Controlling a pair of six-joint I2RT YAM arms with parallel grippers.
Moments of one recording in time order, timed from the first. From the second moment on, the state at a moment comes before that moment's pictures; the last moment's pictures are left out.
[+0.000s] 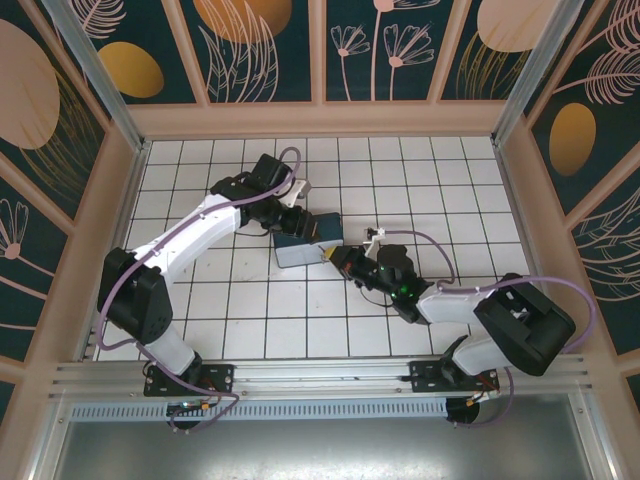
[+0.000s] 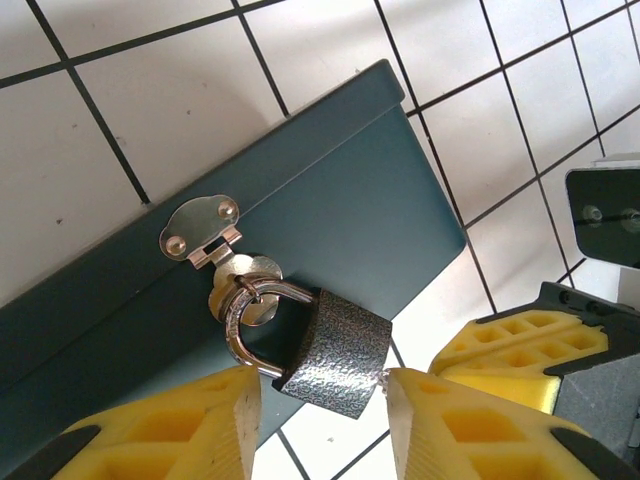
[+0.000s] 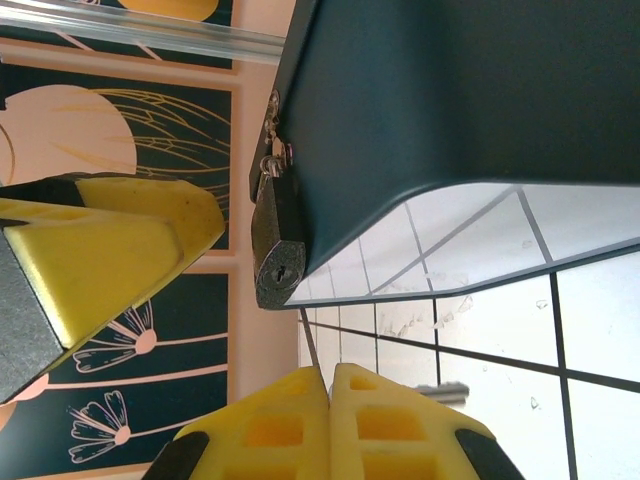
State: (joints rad) left arm -0.57 1.66 1.39 -0.79 0.37 -0.31; right arm 0.78 1.40 0.36 0.82 -0.21 1.34
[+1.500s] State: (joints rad) left arm -0.59 1.68 1.36 -0.77 0.31 -0.27; right arm 0.77 1.50 0.38 0.96 -0.23 1.44
